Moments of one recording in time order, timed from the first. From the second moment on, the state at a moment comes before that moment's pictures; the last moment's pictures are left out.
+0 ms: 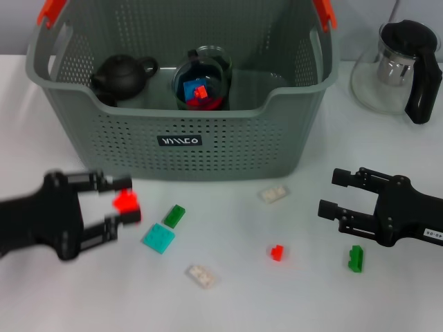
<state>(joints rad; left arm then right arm) -0.41 -2.11 0.21 0.76 2.24 2.02 -0.98 0.41 2.08 -0.67 -0.49 -1.86 -1.62 1.15</state>
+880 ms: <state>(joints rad) -0.78 -2.05 0.45 0.82 2.01 1.58 -1.61 0.42 2.08 -0.67 -0.49 -1.86 -1.62 1.15</state>
